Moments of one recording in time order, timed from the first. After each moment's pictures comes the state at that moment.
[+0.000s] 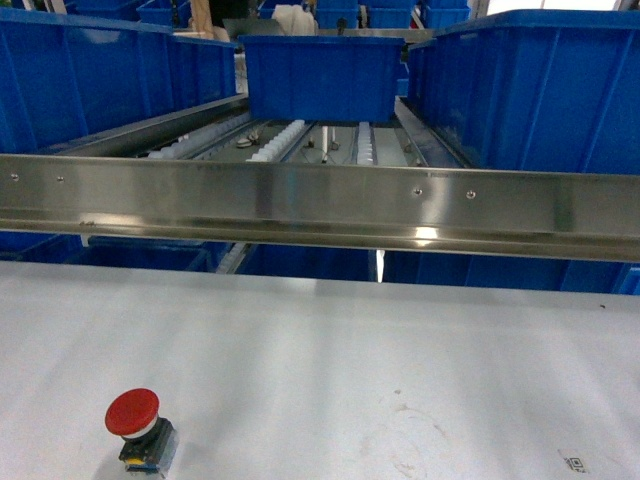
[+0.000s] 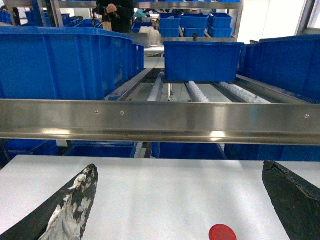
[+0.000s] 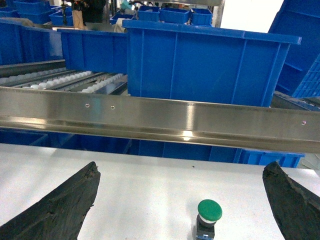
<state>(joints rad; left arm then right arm) 0.00 0.01 0.01 0.00 0.00 -0.01 0.00 0.00 0.01 0.00 0.00 -0.01</state>
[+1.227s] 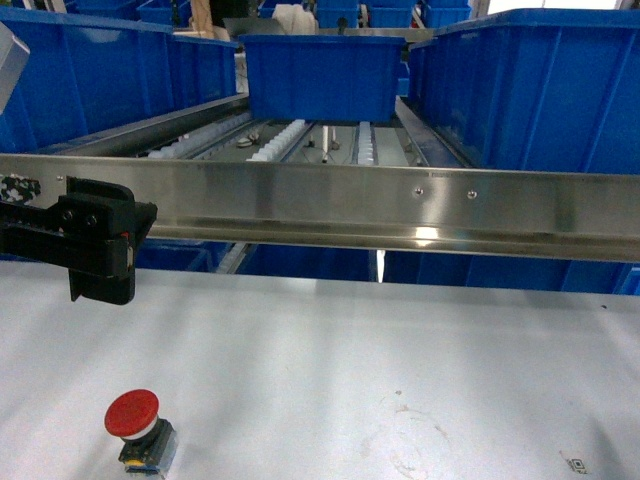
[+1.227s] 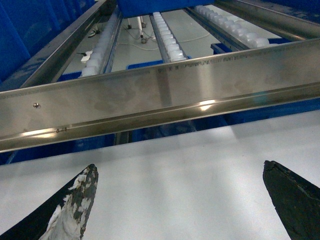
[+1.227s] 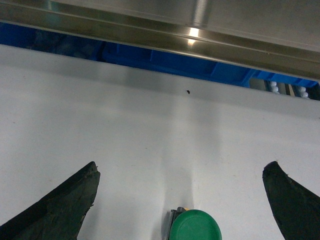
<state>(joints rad) -0.19 1.45 0.46 0.69 -0.05 0.09 -0.18 1.70 0.57 0.54 -0.15 -0.20</state>
